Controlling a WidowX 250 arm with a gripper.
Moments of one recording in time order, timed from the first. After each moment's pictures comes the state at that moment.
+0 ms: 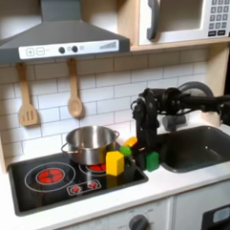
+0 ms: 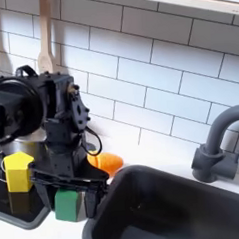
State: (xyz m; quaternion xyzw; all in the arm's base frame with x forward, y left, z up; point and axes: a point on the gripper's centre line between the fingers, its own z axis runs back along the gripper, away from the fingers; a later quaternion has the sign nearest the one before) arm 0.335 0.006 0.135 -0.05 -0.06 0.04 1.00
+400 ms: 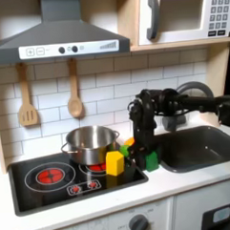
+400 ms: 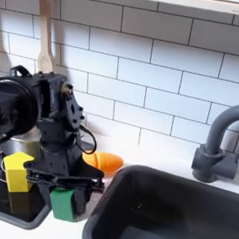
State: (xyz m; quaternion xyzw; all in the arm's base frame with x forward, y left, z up) arm 0.337 0.013 0.133 -0.05 -0.06 0.04 1.00
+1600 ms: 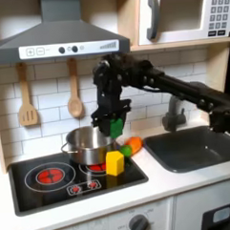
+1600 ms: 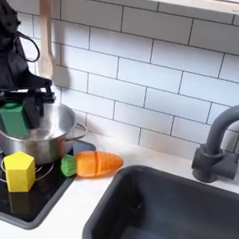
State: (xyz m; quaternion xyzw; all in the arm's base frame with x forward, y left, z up) arm 0.365 0.089 0.226 -0.06 -0.13 0.11 0.98
